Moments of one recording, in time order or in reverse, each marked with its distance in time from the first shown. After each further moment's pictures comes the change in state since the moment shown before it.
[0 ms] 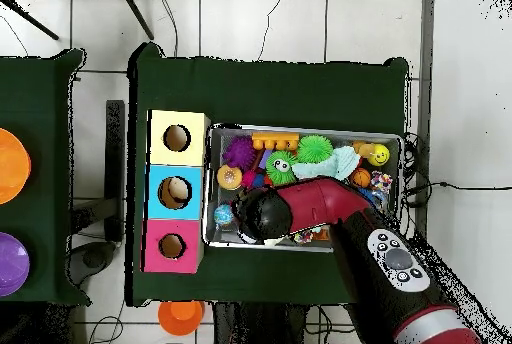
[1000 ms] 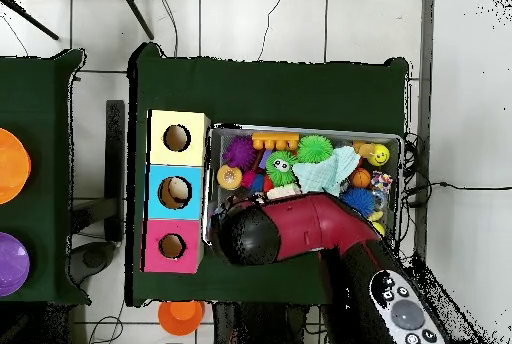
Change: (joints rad) arm -0.011 -0.270 0.079 0.175 0.172 0.046 0.000
